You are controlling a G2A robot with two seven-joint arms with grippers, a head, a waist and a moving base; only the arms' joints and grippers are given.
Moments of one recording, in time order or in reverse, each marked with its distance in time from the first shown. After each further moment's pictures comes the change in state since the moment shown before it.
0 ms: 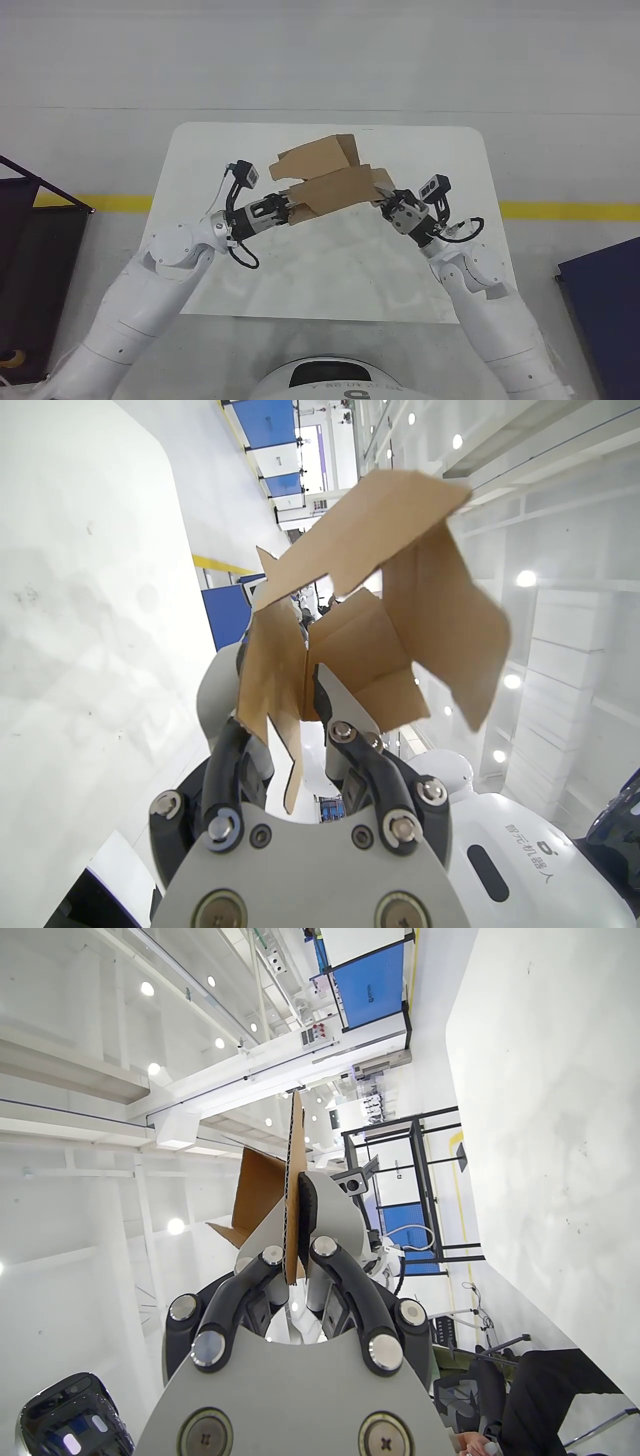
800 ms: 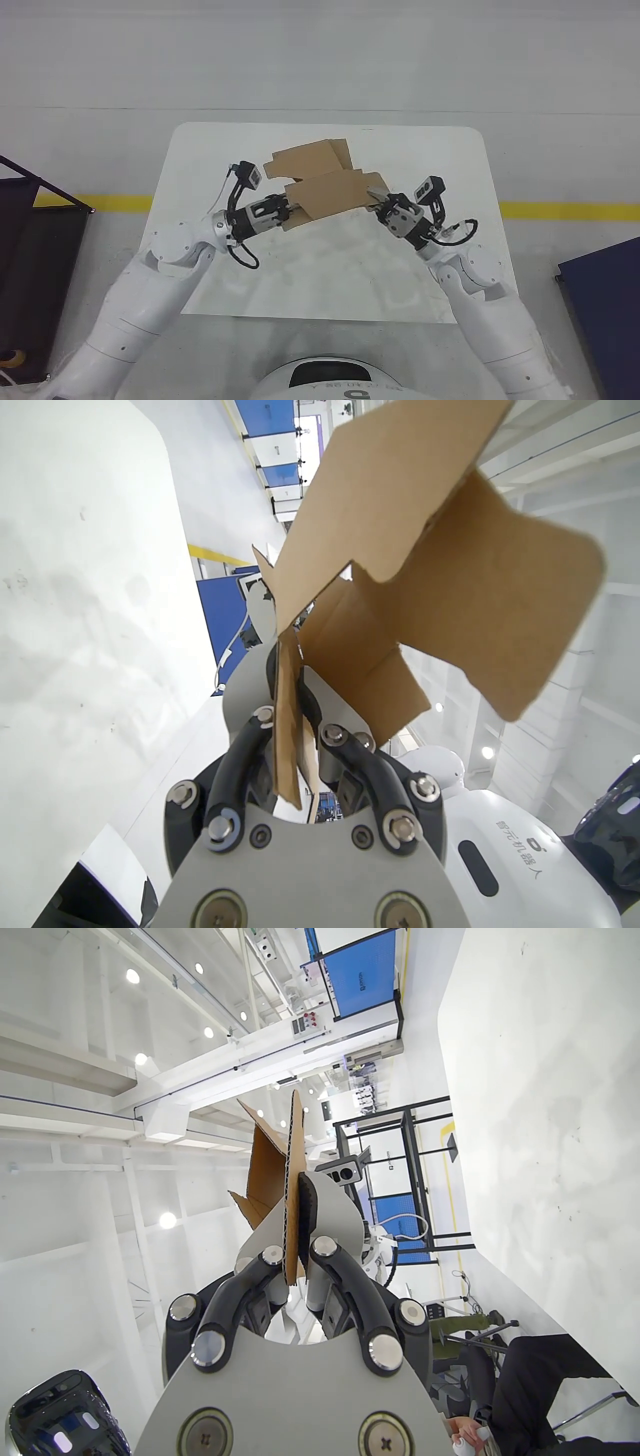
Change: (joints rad) left arm -0.008 -0.019 -0.006 0.023 -0.038 0.015 -0.054; right arm -0.003 -0.001 -0.014 -0.009 -0.043 0.013 0.017
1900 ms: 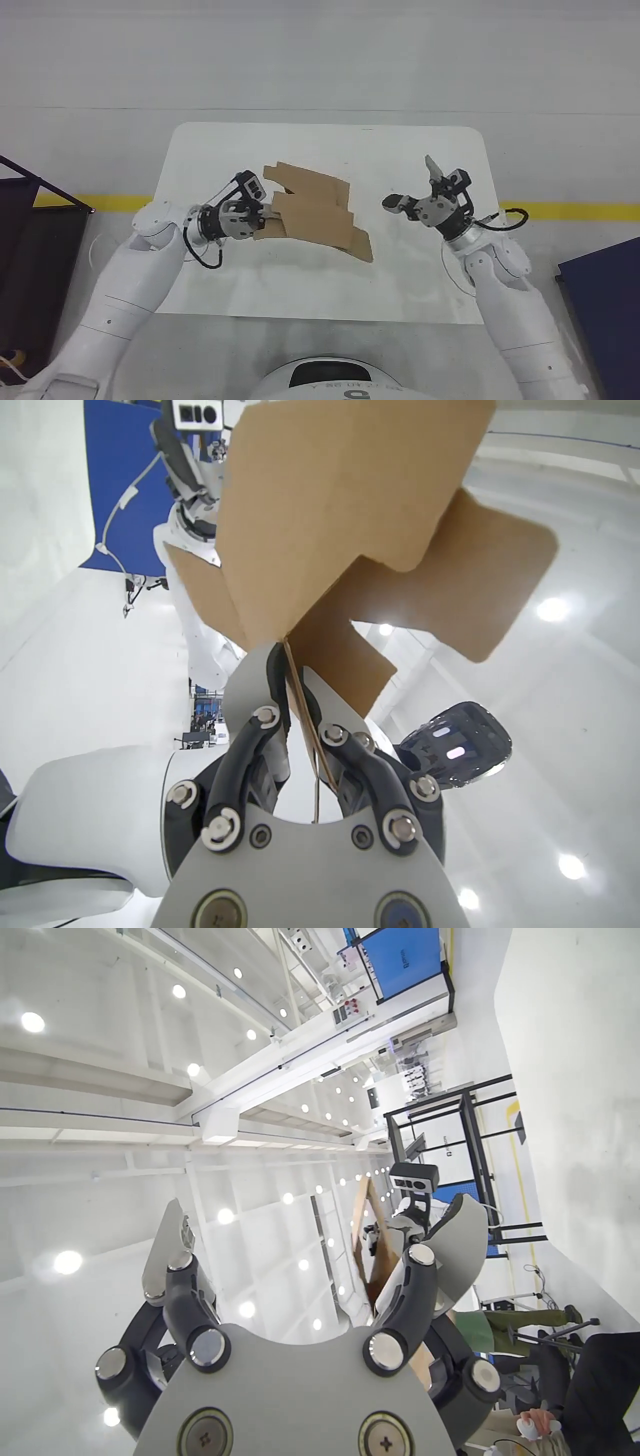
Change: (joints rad) left arm -0.097 -0.005 -0.044 0.199 -0.329 0.309 -0.530; right arm 0.017 0.013 0.150 0.082 0.272 0.058 0.186
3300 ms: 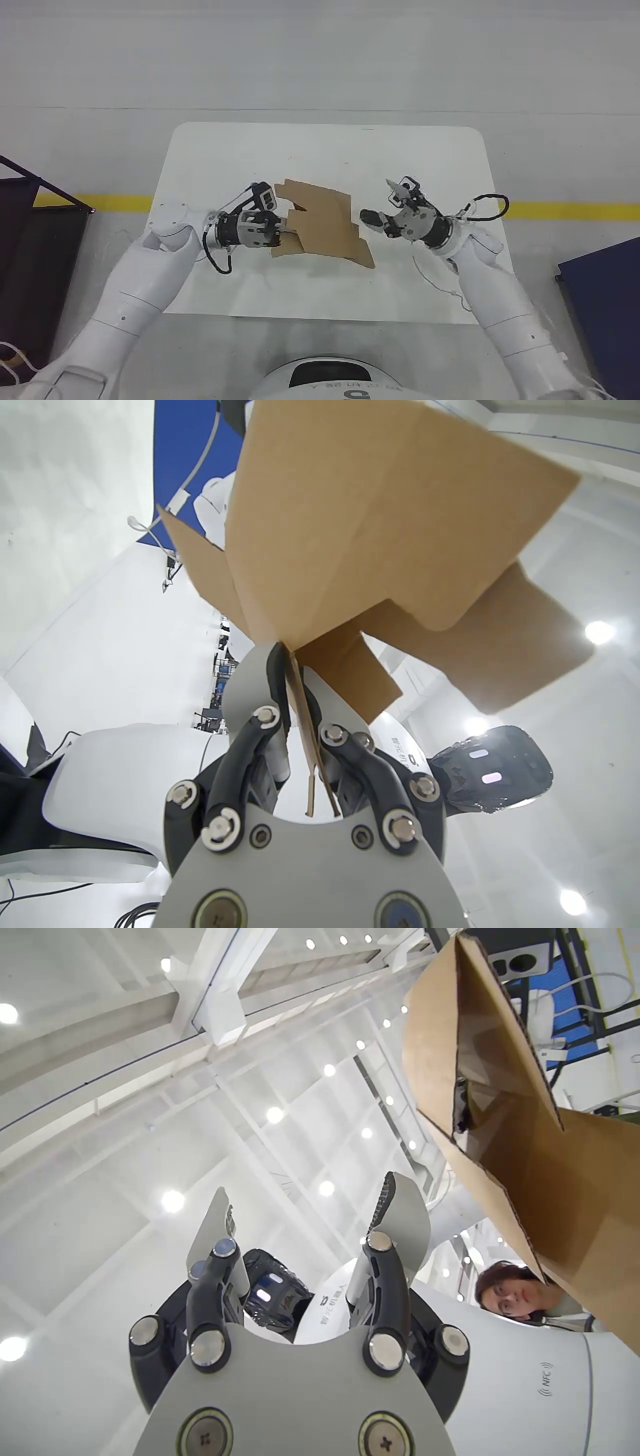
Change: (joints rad) left arm -0.040 -0.019 0.078 0.045 0.092 0.001 0.004; right arm 0.166 -0.008 -0.167 0.201 0.141 0.247 0.418
